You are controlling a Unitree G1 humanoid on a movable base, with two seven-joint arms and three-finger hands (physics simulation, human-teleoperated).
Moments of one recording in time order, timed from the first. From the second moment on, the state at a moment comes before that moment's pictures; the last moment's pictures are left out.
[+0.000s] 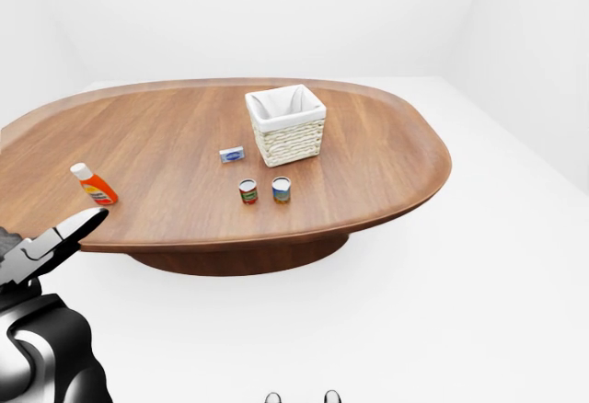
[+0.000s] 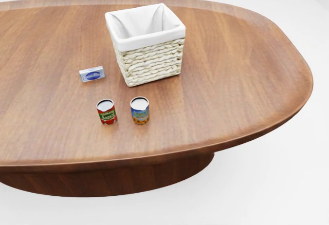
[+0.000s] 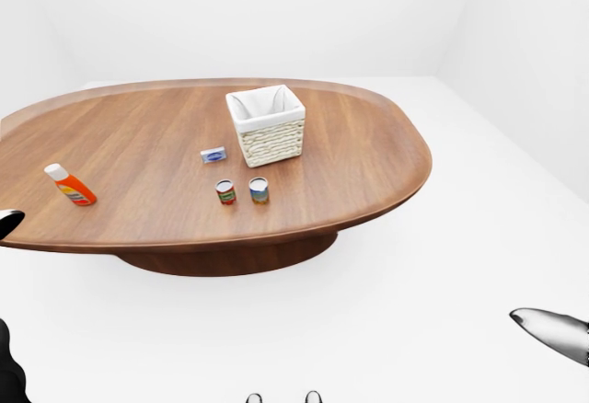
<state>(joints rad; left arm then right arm) 0.00 0.14 0.57 -0.72 -0.42 0.09 0.35 0.19 -0.12 -0.98 -1.02 0.75 0.09 0.03</state>
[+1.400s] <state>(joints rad) 0.01 0.12 0.54 -0.71 -0.40 0.09 0.33 0.18 -0.10 -0.92 -1.03 0.64 0.09 0.08</state>
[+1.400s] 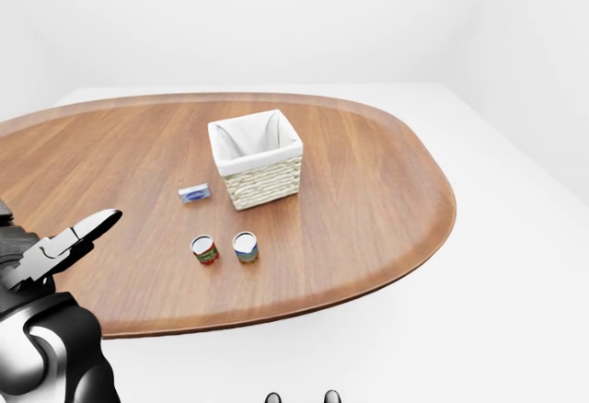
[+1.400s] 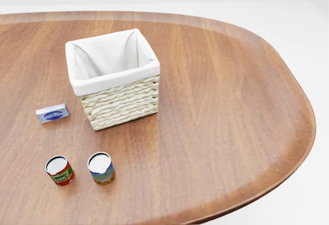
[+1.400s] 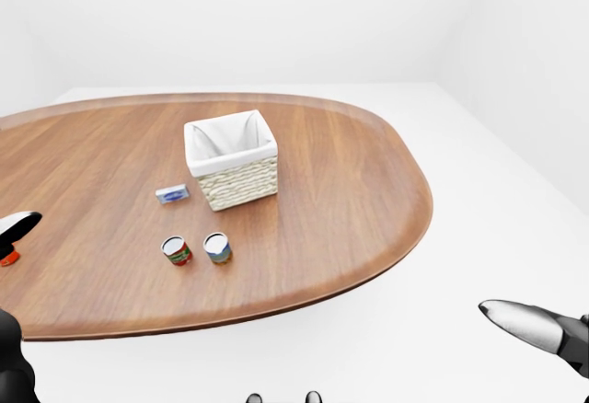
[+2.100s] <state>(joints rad) 0.00 0.12 0.54 -0.71 -0.39 0.09 0.33 0.17 -0.10 -0.92 -1.03 0.65 0.09 0.07</state>
